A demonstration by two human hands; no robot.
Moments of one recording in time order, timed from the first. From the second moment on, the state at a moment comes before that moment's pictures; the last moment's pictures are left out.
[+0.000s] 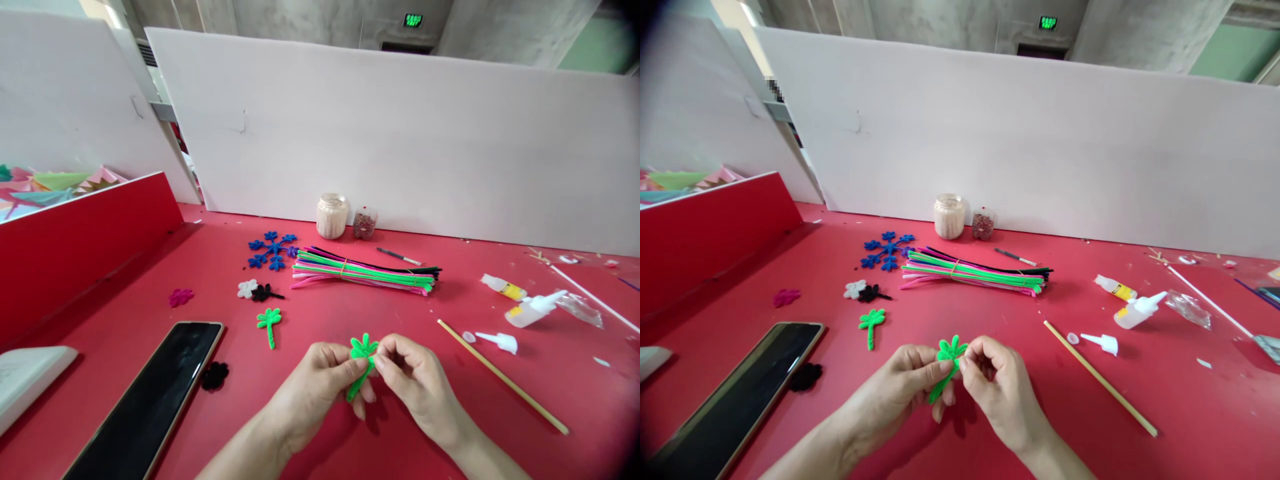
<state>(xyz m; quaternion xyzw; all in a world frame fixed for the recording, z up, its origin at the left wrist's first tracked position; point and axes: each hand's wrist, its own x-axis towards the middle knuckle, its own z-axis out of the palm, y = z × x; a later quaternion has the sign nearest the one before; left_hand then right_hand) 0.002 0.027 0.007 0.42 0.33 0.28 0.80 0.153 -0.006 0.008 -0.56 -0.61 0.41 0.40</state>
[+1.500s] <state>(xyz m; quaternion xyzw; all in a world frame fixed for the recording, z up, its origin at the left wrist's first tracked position) 0.003 0.028 0.009 0.49 0.38 0.28 0.73 0.162 -0.003 0.015 -0.53 -0.68 0.35 0.36</state>
